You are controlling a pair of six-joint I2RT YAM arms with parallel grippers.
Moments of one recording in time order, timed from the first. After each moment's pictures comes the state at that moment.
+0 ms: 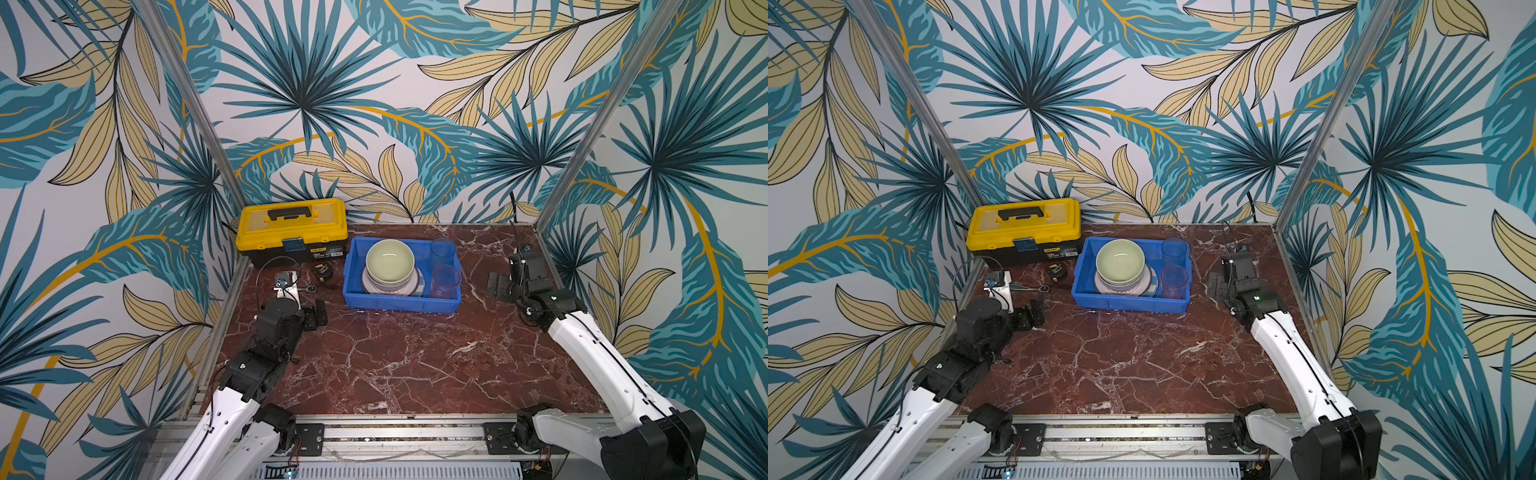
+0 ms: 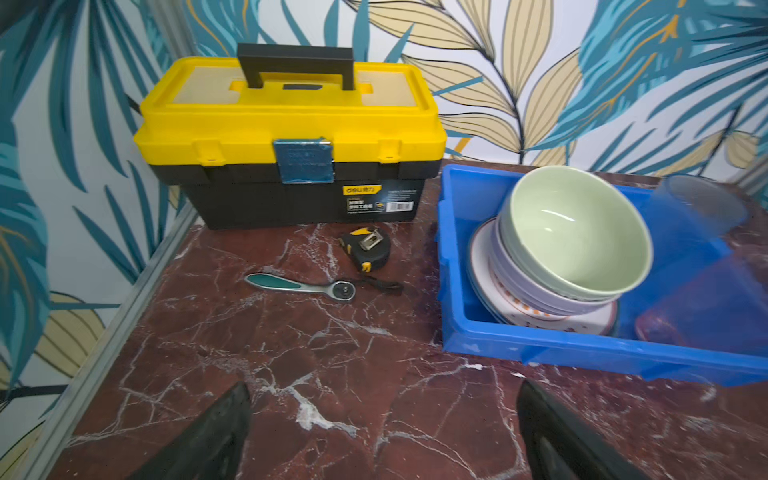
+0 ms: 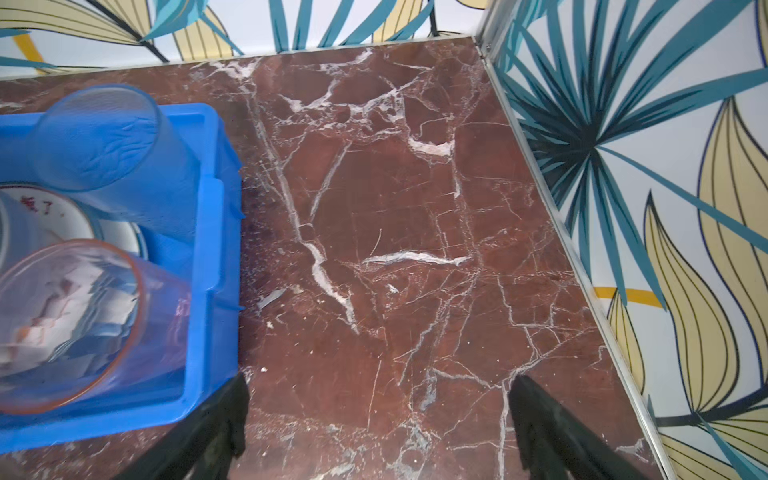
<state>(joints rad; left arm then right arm) -0.37 0.68 0.66 -0.42 -0.36 -0.28 0.19 1.16 1.01 -0.64 0.42 0.27</state>
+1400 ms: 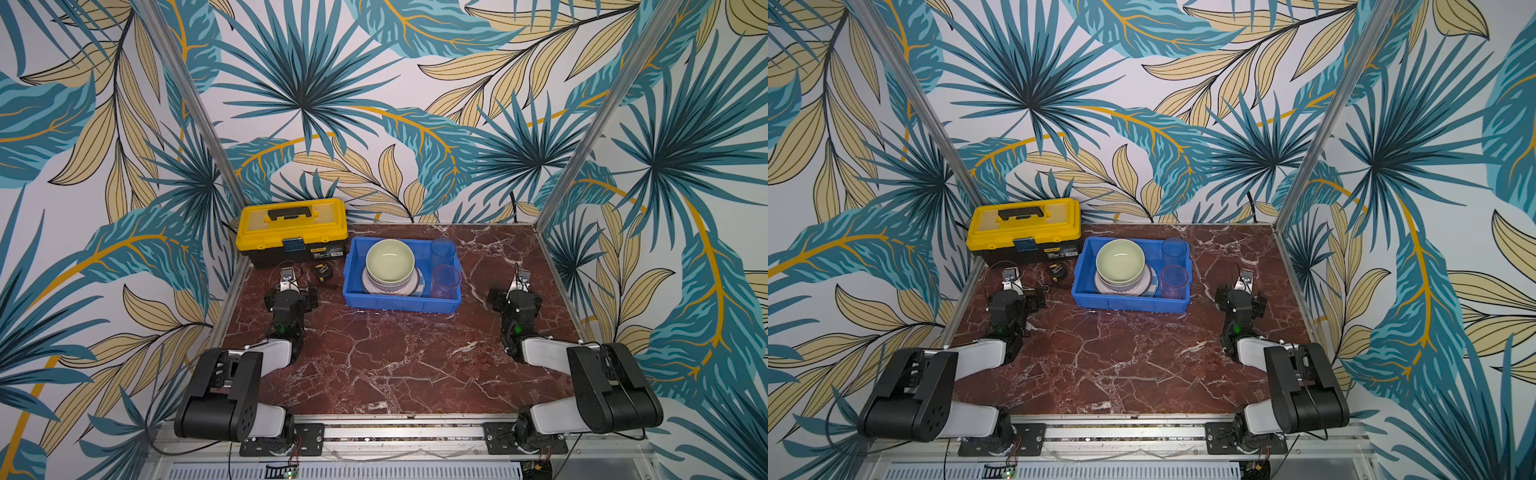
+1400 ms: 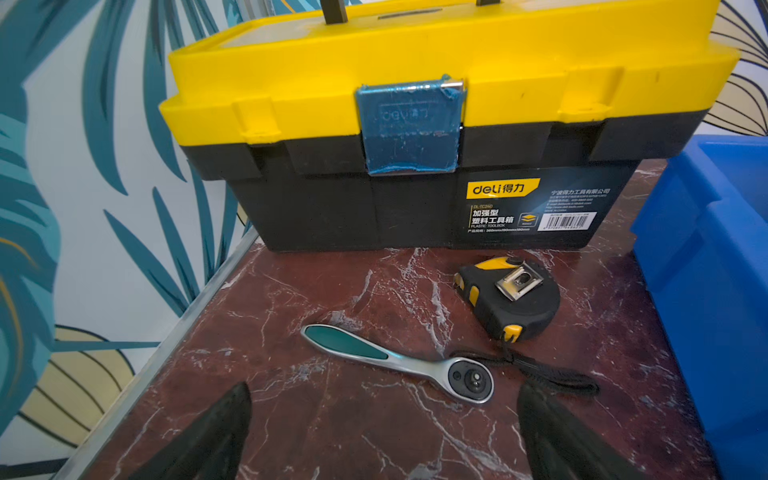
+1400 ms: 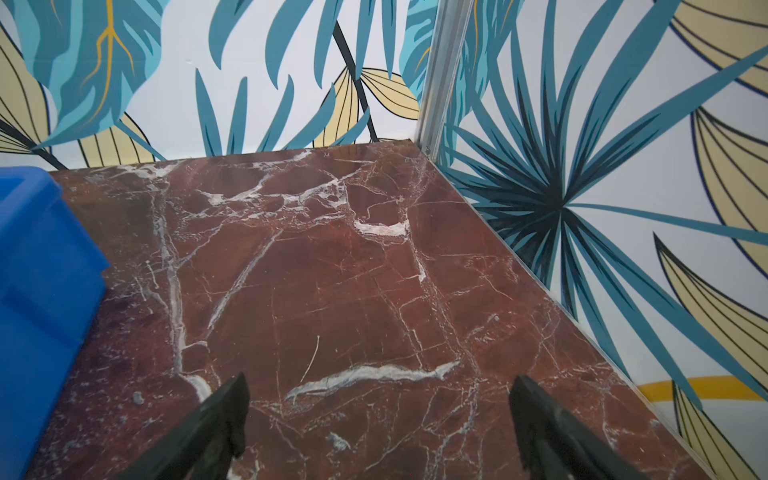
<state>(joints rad) -0.05 1.44 0.39 0.74 -0.31 -0.04 0.06 1.45 0.39 0.76 0.47 0.06</state>
